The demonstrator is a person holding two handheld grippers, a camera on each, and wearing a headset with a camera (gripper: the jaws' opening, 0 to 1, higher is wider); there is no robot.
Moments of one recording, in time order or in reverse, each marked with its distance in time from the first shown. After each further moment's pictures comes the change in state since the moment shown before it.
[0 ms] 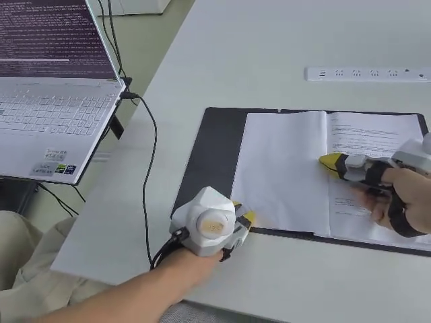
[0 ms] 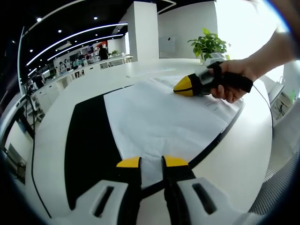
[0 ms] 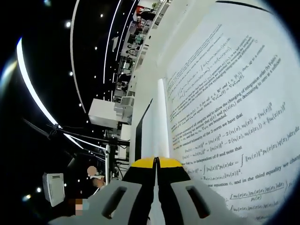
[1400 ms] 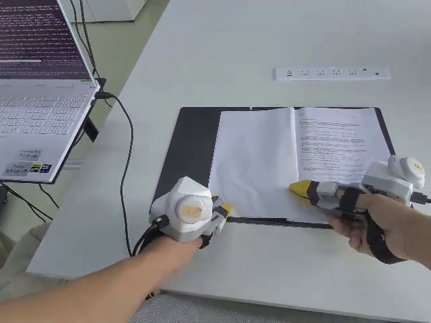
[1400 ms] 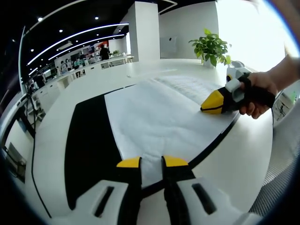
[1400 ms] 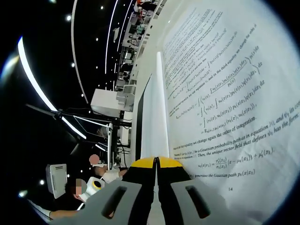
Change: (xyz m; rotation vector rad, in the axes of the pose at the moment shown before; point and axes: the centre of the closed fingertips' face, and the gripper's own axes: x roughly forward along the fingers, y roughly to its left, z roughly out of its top) left arm 0.000 -0.001 -0.001 -0.009 -0.003 0.009; right arm -0.044 -0.001 -0.077 -0.003 0.101 0.020
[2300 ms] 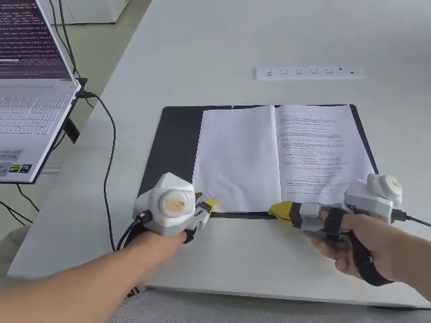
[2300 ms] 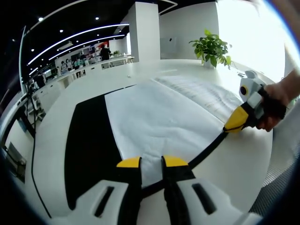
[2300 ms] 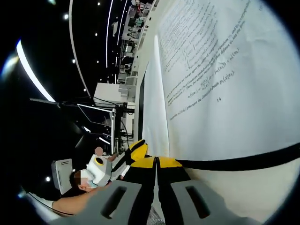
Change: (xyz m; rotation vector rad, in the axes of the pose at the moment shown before) left arm -0.004 0.000 0.001 0.000 -0.002 0.002; right arm -0.022 0.002 -0.064 0.033 0.097 0.032
